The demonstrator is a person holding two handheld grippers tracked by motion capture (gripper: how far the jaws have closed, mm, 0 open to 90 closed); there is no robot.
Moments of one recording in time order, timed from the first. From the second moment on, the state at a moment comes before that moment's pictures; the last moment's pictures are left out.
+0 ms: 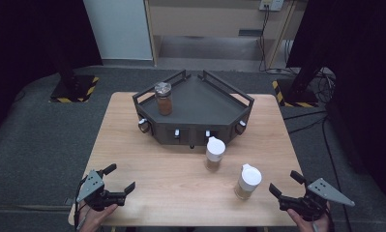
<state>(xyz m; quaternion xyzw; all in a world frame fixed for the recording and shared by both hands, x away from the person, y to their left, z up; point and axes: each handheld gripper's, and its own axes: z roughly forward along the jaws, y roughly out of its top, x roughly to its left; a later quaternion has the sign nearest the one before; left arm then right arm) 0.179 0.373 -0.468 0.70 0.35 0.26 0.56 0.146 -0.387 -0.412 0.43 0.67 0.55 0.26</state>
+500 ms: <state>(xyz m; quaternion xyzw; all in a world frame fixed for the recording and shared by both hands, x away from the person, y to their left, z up) 0.180 0.374 -0.468 0.70 0.35 0.26 0.56 0.165 -0.358 -0.370 0.40 0.69 0.54 0.25</state>
